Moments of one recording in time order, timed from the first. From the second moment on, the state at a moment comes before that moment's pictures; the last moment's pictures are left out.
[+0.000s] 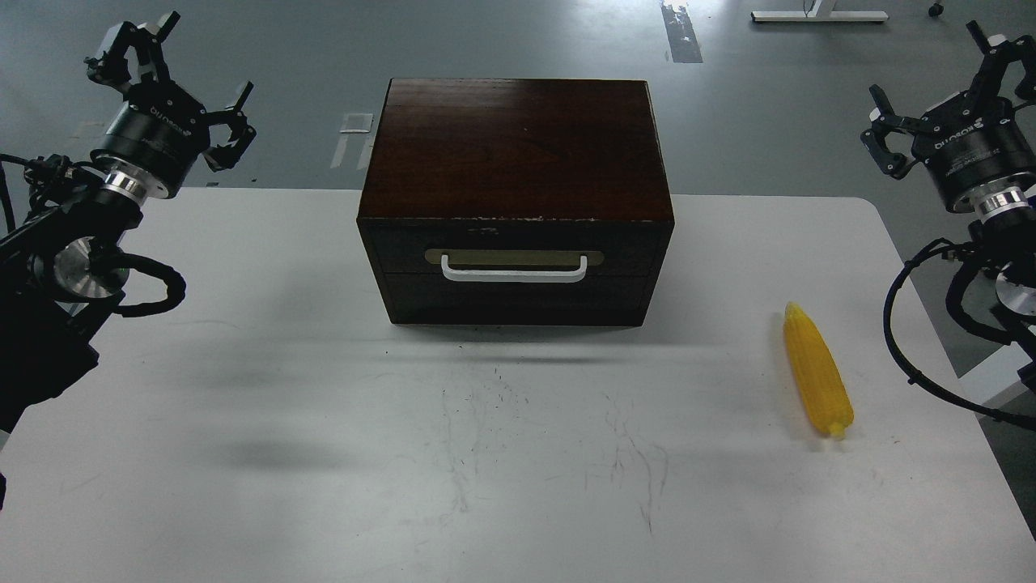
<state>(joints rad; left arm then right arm) -0.87 0.50 -0.58 -0.62 -0.10 -0.49 -0.45 0.76 -0.58 0.72 0.71 0.21 0.49 0.34</state>
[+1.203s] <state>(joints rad) -1.23 0.55 -0.57 -1.03 0.95 -0.49 -0.45 0.76 -0.60 0.73 0.72 0.21 0.49 0.34</state>
